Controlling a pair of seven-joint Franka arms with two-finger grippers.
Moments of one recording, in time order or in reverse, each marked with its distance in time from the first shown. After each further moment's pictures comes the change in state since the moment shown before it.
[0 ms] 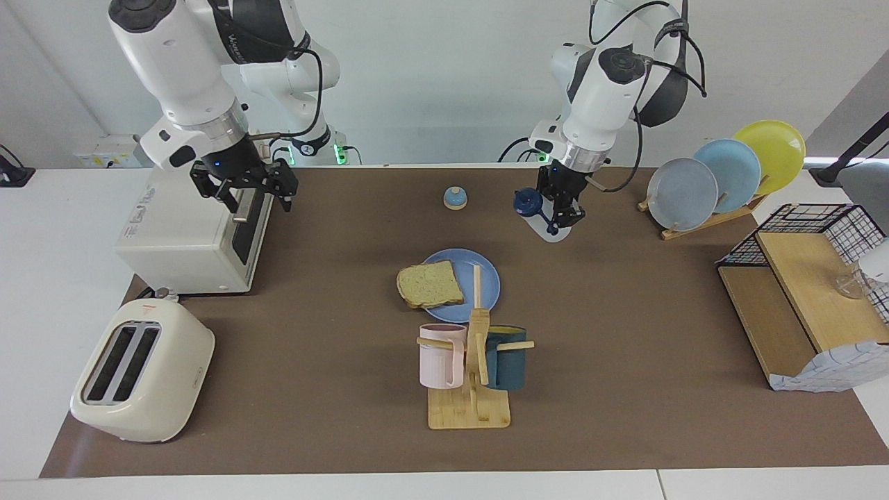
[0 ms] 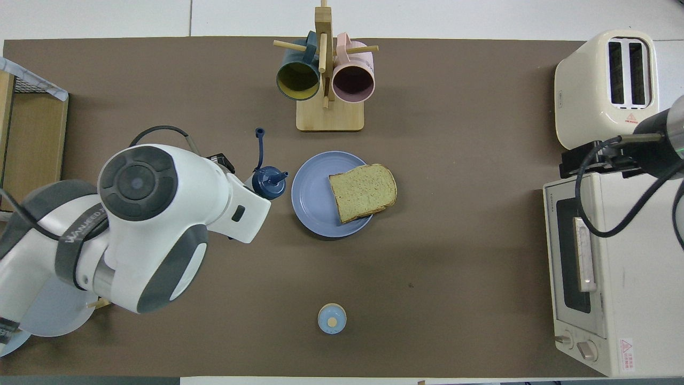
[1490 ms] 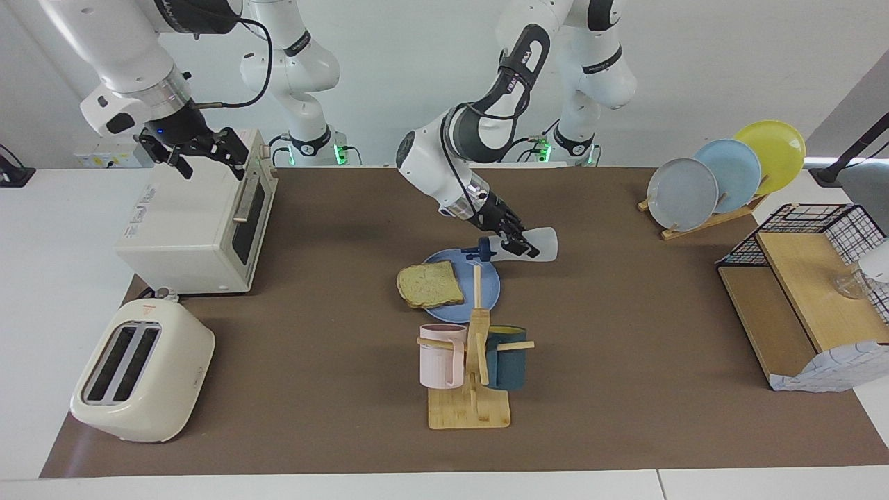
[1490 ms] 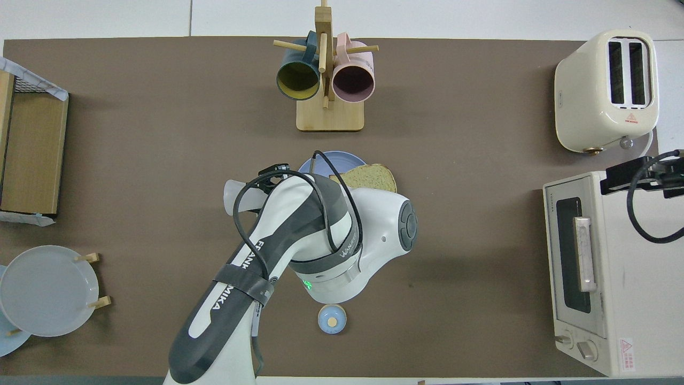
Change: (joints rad) left arm -0.265 0.405 -0.002 0.293 0.585 -0.473 -0.255; right arm -0.025 -0.029 -0.058 -0.030 -0.011 -0.044 -0.031
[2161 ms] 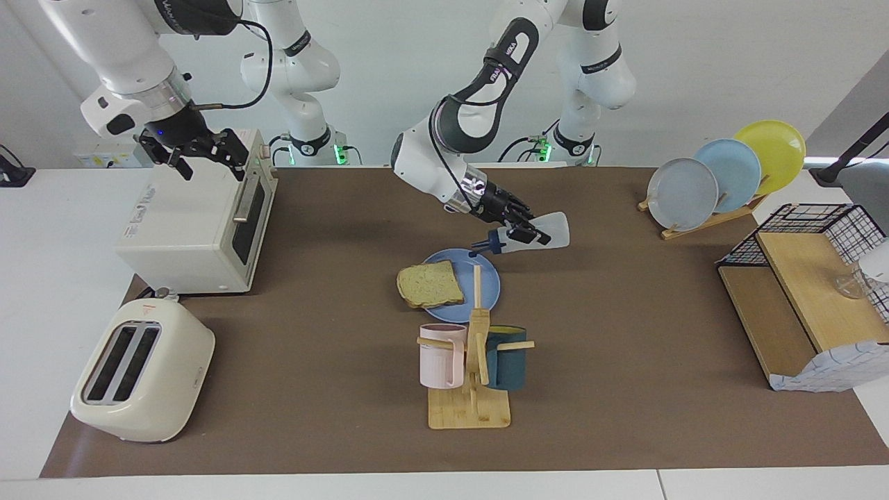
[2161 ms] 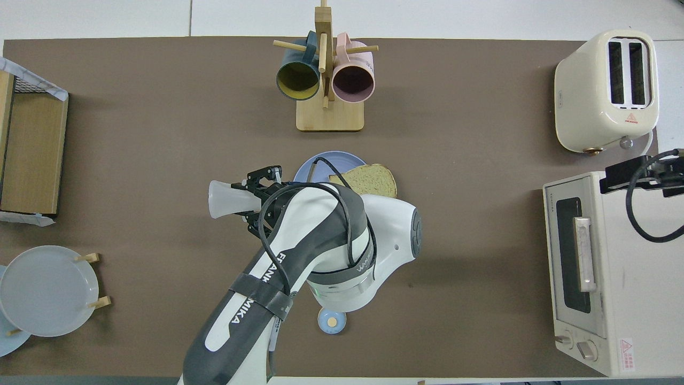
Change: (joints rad) left arm -0.022 0.007 0.000 0.013 0.089 -0.120 -0.003; right arm 0.000 0.000 0.000 0.000 0.000 0.003 0.000
